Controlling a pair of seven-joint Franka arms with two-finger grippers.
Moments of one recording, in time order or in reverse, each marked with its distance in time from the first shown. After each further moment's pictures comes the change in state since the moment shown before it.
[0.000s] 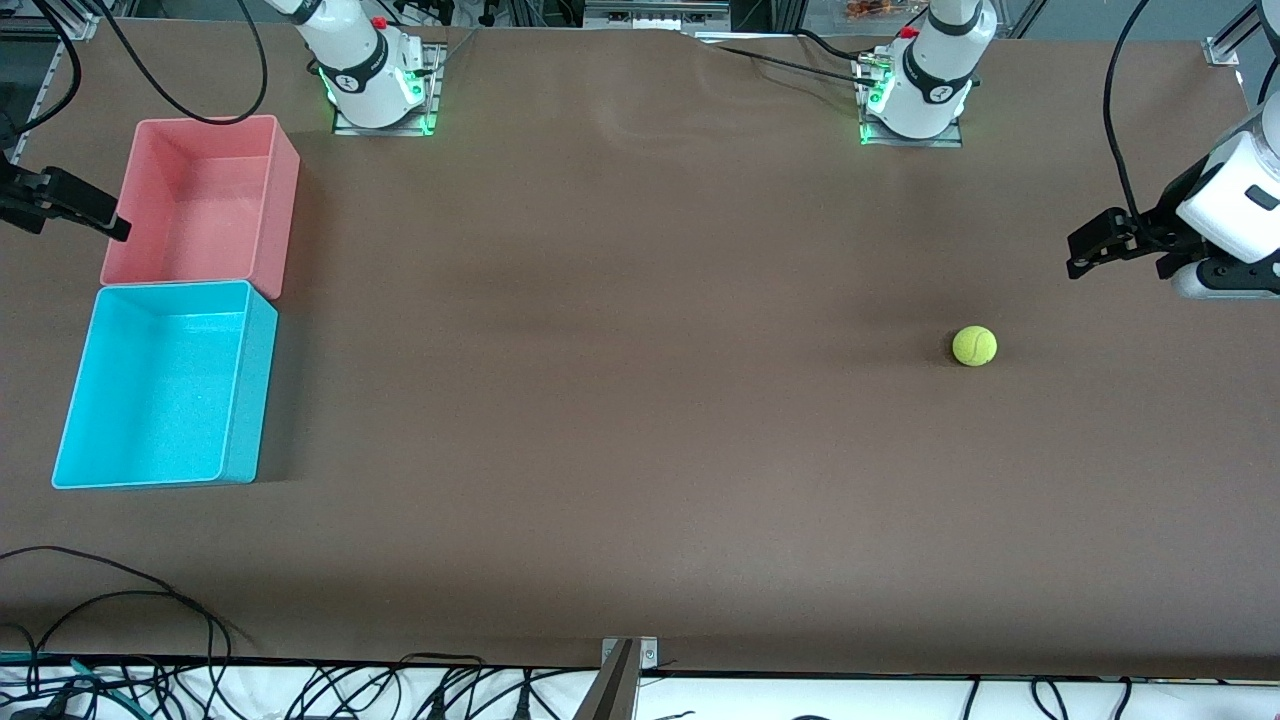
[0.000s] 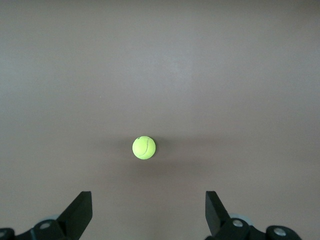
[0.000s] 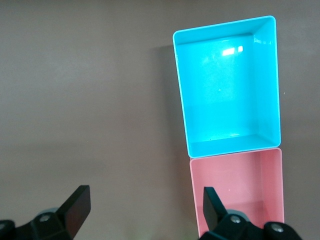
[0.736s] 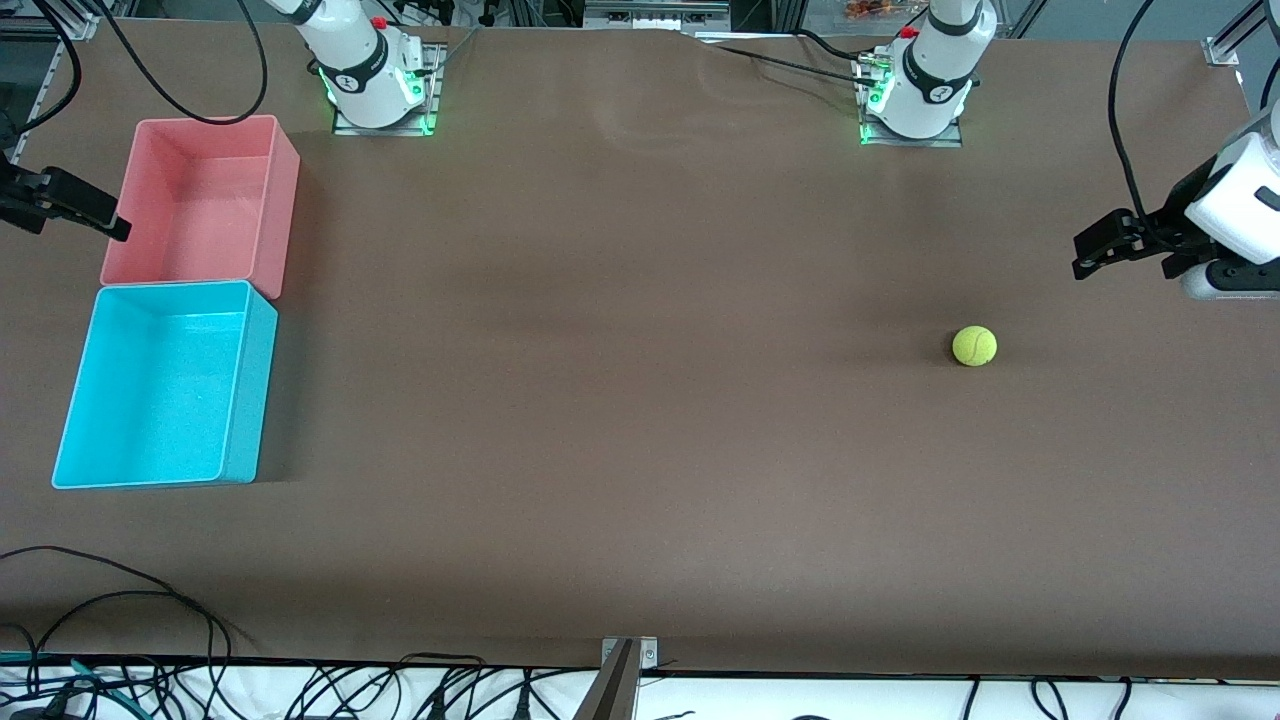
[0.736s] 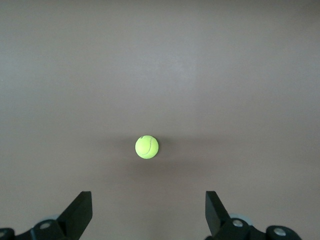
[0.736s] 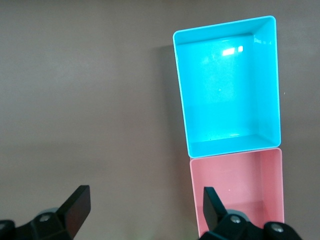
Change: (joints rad) left arm 0.017 0.000 0.001 0.000 0.000 -0.002 0.000; right arm 0.000 0.000 0.000 0.000 0.000 0.000 0.000
